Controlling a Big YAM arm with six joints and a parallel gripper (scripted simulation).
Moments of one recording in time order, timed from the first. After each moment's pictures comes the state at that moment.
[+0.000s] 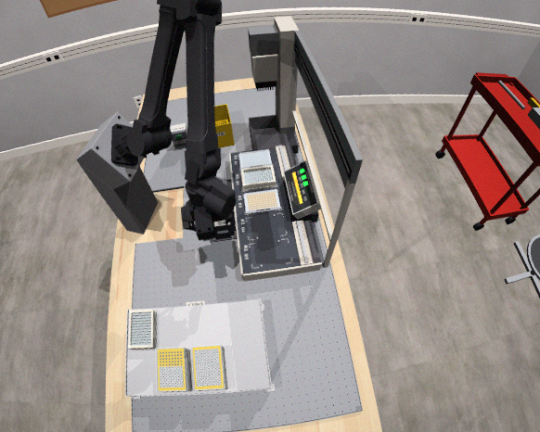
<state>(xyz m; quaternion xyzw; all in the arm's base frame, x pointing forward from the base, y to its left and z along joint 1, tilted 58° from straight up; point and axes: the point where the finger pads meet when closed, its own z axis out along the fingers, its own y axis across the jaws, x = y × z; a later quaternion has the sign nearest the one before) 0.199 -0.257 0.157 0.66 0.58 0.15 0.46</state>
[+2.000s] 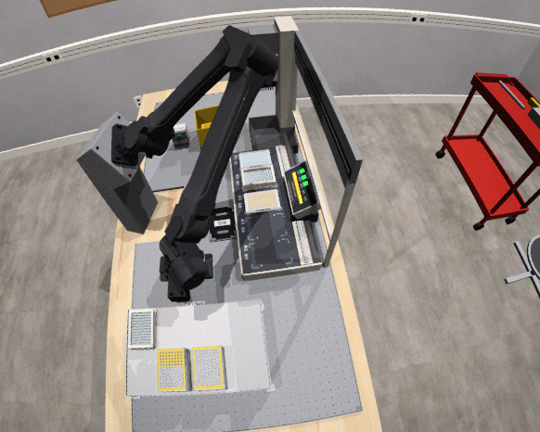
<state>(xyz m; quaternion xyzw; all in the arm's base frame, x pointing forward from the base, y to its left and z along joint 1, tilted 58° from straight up) 0.110 -0.400 0.155 0.69 0.54 0.17 0.46</state>
